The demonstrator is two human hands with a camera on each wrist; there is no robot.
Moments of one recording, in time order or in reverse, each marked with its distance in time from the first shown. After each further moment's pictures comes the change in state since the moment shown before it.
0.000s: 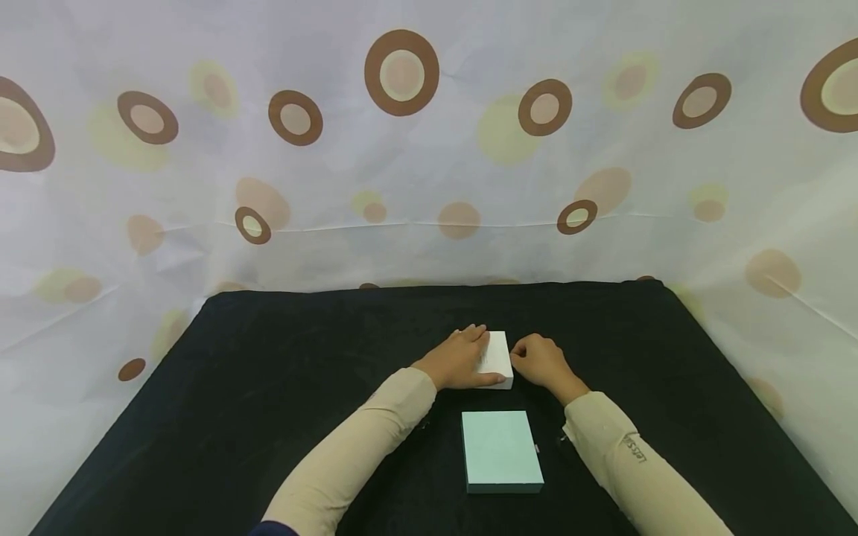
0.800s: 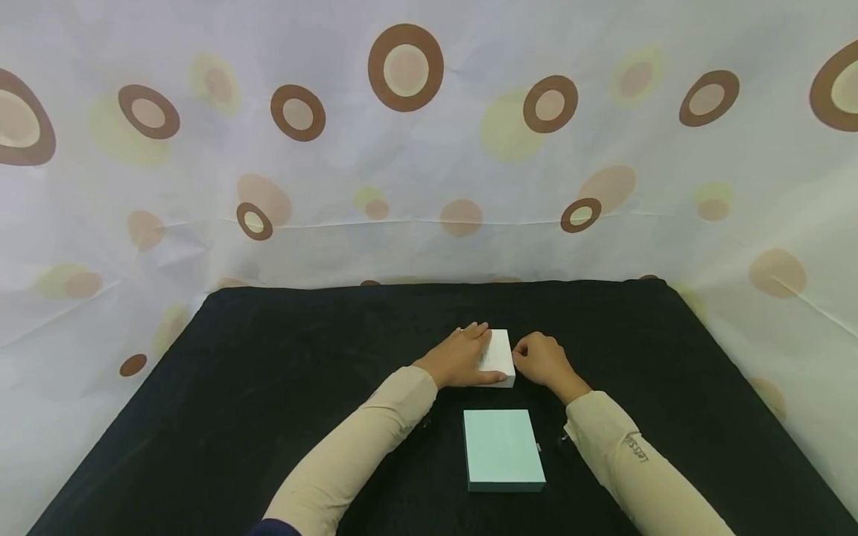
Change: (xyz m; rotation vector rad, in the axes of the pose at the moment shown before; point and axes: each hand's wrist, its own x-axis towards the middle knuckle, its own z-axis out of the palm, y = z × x) left_hand -0.002 0.000 -0.002 -0.007 0.010 -0.009; right_hand -0.001 -0.004 -0.001 -0.020 0.006 -0.014
